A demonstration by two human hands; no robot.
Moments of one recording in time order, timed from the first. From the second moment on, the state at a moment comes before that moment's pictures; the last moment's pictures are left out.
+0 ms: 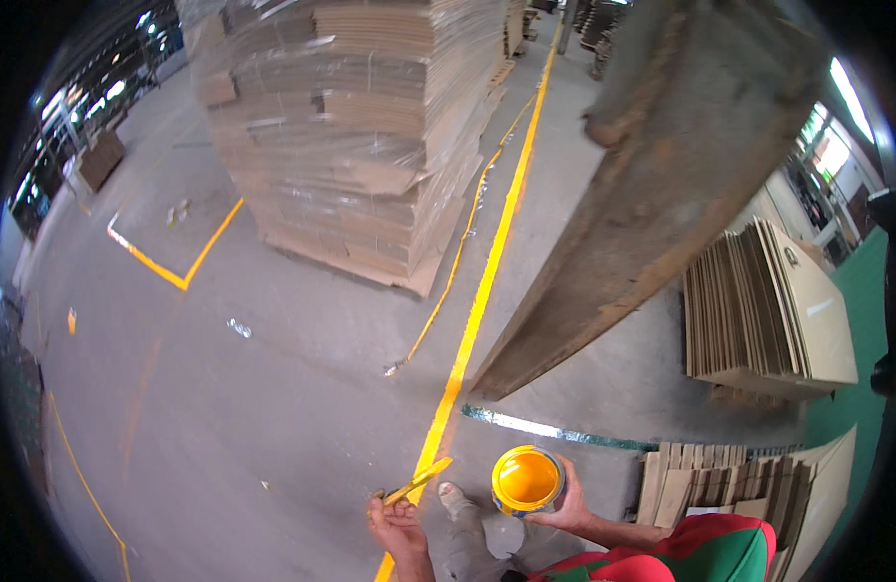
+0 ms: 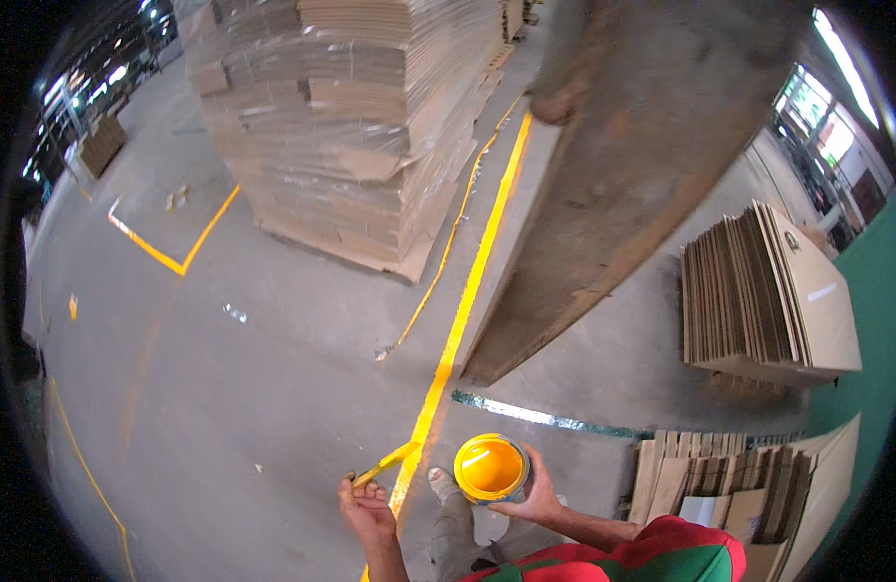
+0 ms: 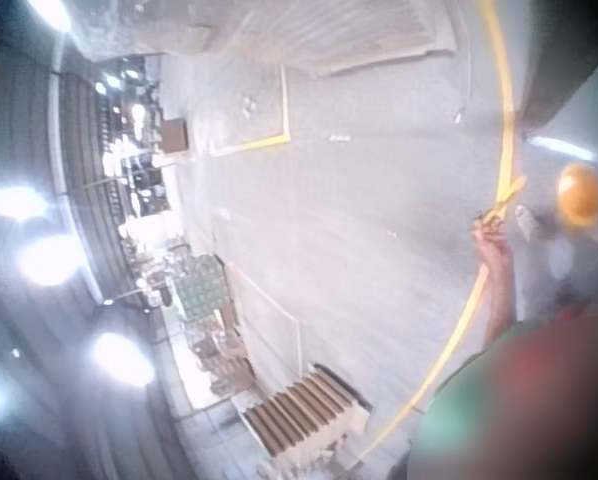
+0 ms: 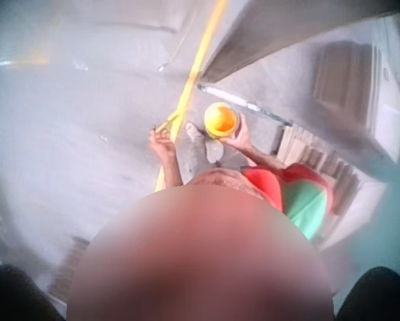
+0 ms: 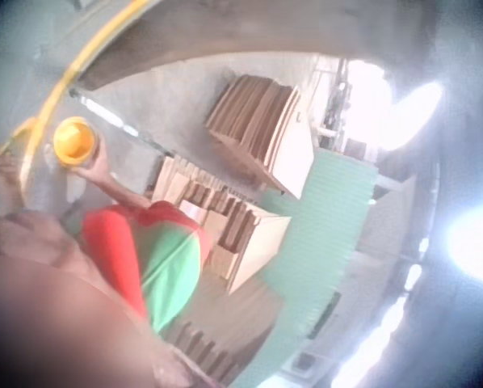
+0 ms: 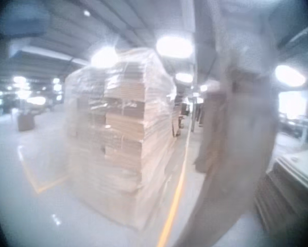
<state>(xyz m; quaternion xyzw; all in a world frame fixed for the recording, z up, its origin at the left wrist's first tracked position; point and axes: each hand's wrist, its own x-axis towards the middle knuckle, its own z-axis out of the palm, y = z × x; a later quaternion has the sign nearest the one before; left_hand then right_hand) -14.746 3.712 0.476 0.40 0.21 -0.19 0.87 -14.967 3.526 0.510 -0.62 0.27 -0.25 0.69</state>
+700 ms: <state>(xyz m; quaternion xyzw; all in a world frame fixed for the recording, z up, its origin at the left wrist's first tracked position) -14.936 3.455 0.603 0.45 -0.05 -0.49 0.74 -15.225 3.445 0.564 -0.50 0.43 -0.59 0.47</state>
